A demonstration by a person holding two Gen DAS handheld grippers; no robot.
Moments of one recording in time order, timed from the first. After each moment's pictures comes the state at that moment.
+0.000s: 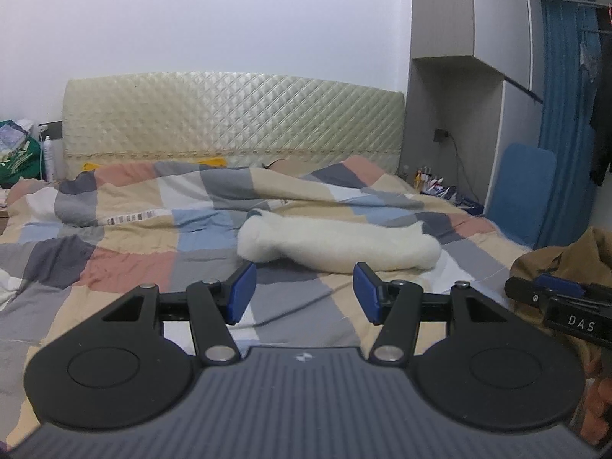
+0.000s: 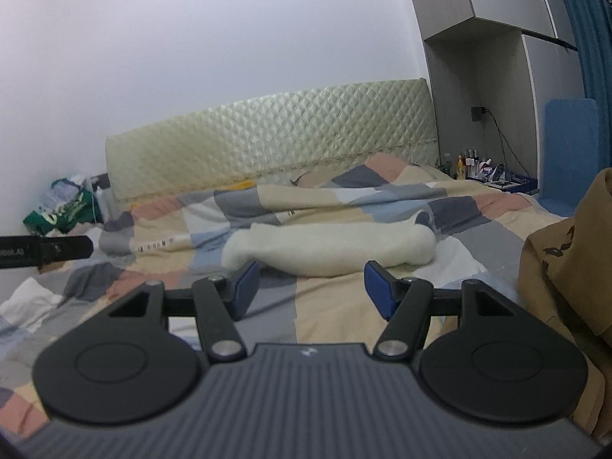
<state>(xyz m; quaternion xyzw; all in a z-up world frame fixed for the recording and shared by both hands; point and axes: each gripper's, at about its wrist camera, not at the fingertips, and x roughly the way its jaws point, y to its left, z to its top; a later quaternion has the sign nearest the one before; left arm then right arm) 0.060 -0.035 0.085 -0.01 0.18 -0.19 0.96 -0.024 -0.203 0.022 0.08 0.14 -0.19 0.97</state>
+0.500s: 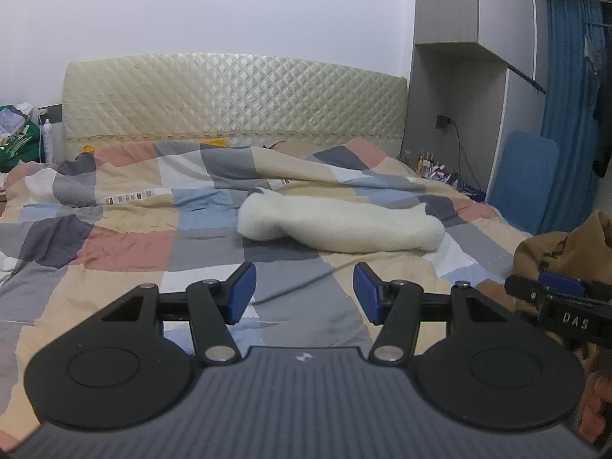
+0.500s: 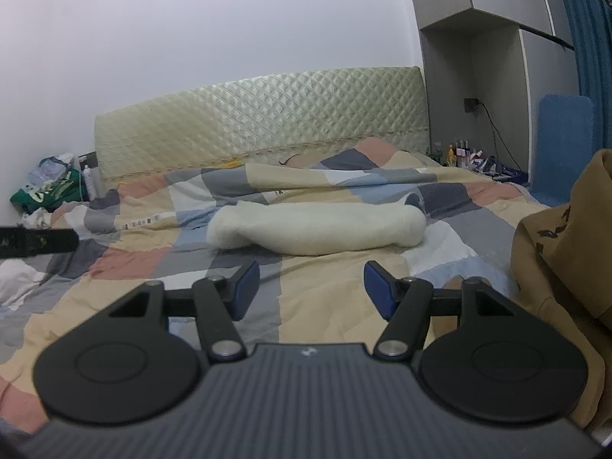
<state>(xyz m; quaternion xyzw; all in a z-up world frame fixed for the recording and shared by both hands) 0.067 -0.038 0.058 -0.01 0.20 -0.19 0.96 -0.022 -0.203 0.000 0.07 0.17 -0.21 0.96</state>
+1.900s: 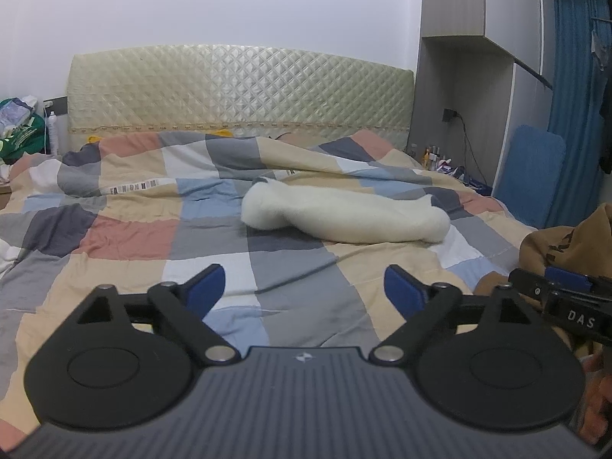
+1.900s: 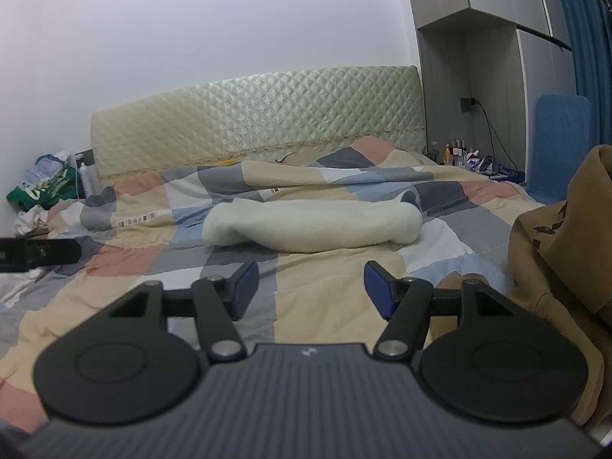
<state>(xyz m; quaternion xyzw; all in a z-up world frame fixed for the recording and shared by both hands) 0.064 -0.048 0.049 -0.01 0.21 -0.18 0.96 -0.024 -0.203 -0.004 0.06 0.17 -0.21 0.96</state>
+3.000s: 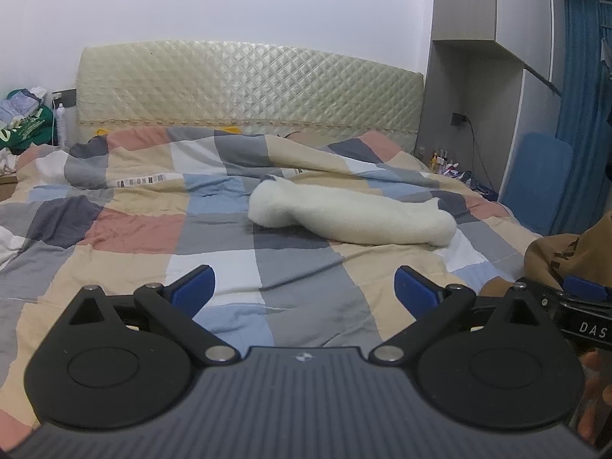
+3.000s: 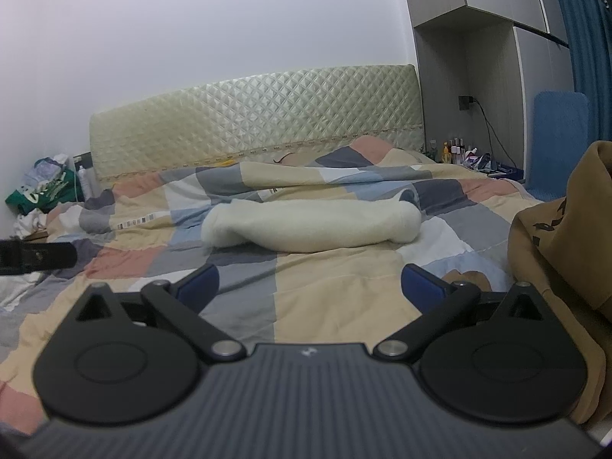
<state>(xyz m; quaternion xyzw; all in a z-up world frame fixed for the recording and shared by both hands) 0.066 -0.045 0.047 -0.03 0.22 -0.16 0.96 -0.024 -0.205 -0.004 0.07 0.17 -0.21 0.96</state>
